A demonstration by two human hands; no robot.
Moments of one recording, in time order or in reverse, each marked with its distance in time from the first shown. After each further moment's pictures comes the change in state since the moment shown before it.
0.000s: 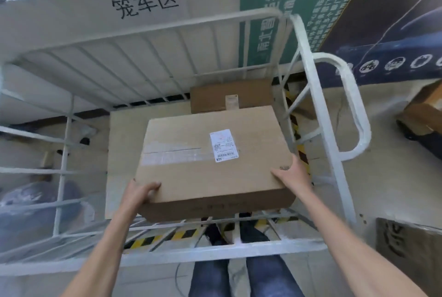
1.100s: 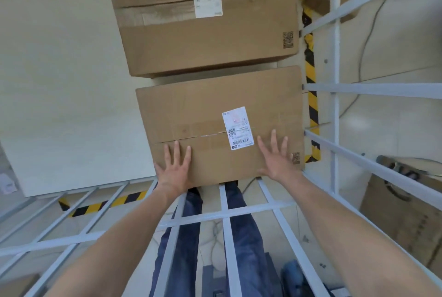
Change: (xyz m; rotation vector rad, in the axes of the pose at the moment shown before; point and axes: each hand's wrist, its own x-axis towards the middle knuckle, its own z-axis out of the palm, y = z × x) left_hand 0.227 -0.188 0.328 1.404 -0.667 0.323; right_hand 0.241 0.201 0.230 -0.809 -0.608 0.104
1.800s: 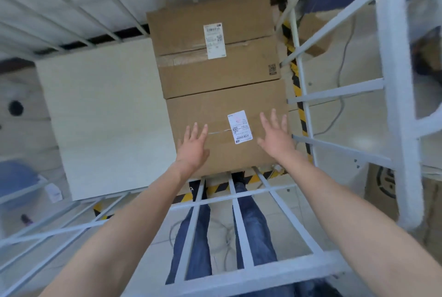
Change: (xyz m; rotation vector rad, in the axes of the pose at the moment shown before) left_hand -0.133 0.017 -0.129 -0.162 0.326 0.115; right_hand -0.156 -0.048 -0.096 0.141 0.432 -0.076
